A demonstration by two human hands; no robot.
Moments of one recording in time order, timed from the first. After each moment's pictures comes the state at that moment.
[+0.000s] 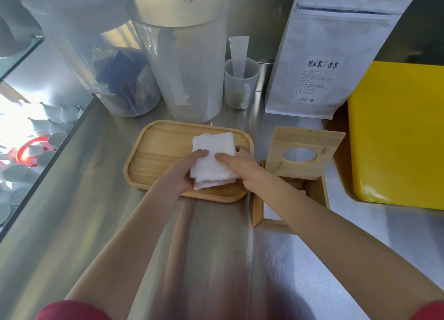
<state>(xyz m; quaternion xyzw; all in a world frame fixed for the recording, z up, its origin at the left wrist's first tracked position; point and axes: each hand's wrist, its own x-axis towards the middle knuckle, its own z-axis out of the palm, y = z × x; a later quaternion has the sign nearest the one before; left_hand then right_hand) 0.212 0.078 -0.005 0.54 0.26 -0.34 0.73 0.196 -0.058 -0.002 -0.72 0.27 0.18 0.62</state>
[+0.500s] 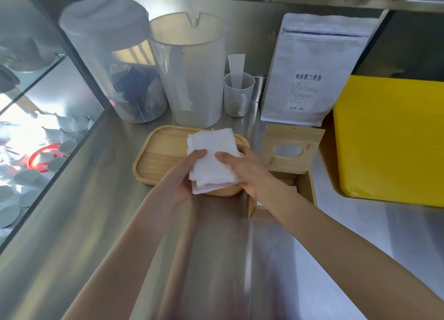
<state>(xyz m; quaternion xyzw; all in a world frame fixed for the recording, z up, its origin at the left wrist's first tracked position) 0.156 0.088 0.037 0.49 0.15 -0.32 0.79 0.137 -0.056 0.052 -0.62 0.23 0.14 0.74</state>
